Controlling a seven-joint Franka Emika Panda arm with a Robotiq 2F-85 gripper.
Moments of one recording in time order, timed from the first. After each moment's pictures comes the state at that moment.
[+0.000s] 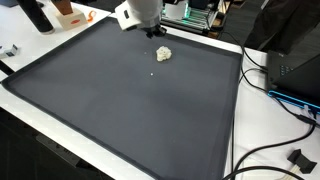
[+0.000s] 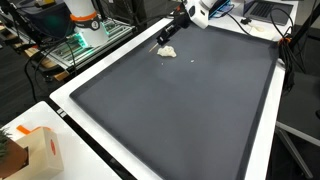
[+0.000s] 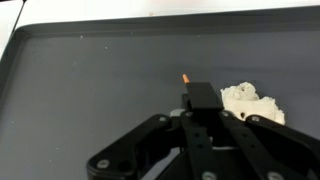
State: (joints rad) arm 0.16 0.45 0.04 -1.86 -0.18 1.63 0.25
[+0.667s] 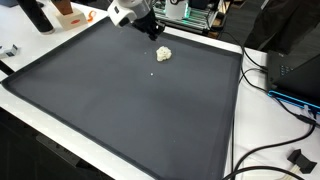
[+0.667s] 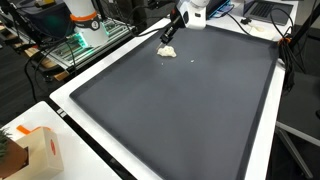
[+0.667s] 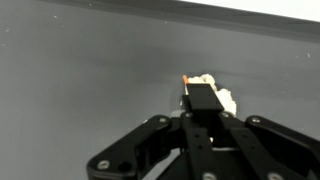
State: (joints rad) arm 0.07 0.37 0.05 -1.94 0.04 1.77 -0.03
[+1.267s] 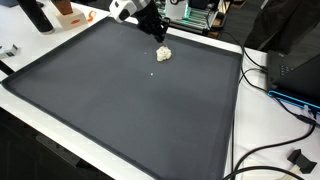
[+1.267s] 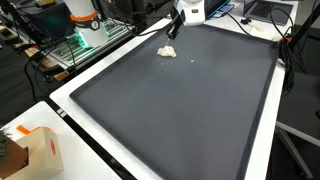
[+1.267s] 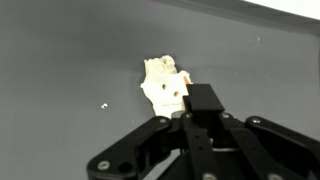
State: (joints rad) arm 0.04 0.30 0.06 -2.04 0.24 1.90 -0.17
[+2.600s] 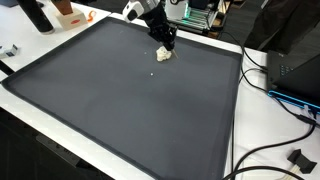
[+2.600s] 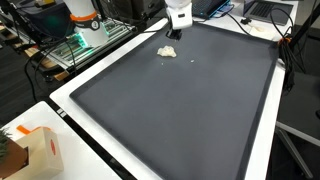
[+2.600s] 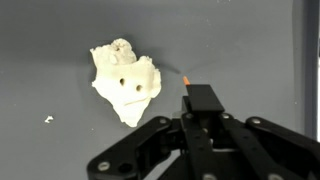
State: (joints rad) arm 0.04 0.22 0.10 -2.26 0.53 2.23 -0.22
